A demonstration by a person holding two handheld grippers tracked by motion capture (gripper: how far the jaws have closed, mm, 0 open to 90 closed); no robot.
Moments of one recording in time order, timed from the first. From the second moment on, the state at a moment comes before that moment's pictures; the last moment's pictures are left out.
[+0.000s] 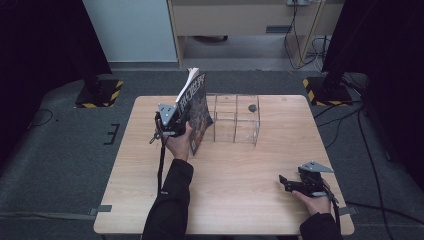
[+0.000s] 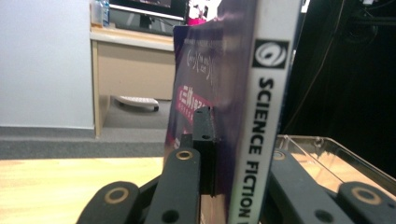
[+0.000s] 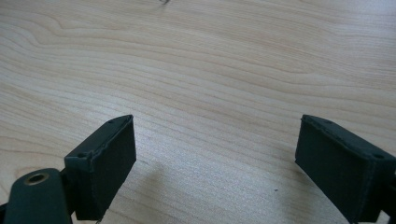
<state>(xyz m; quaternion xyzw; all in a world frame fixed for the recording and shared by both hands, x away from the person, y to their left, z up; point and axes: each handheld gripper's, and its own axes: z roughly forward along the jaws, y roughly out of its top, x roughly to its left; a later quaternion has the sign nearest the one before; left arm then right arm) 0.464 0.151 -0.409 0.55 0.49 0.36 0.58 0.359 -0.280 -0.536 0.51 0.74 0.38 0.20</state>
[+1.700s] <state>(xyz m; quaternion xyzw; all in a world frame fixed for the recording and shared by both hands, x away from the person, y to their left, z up) 0.393 0.200 -0.405 0.60 0.47 0.32 0.56 0.358 -0.280 -0.535 0.51 0.74 0.39 0.21</state>
